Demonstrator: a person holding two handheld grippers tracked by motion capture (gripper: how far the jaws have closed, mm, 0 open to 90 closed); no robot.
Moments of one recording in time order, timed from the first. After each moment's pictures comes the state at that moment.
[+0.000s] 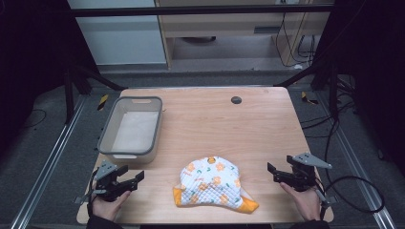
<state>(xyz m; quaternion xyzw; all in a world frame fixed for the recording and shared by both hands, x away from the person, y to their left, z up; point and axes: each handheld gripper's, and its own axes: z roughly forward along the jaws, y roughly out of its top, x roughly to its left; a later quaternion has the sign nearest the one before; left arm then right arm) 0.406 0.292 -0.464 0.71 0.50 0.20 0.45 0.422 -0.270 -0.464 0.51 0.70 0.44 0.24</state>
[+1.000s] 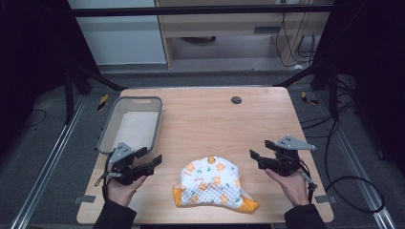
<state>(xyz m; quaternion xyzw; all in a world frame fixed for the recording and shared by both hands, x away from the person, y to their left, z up) 0.432 0.234 -0.411 0.73 0.44 0.20 0.49 0.447 -0.220 -0.414 0.43 0.73 0.48 0.22</state>
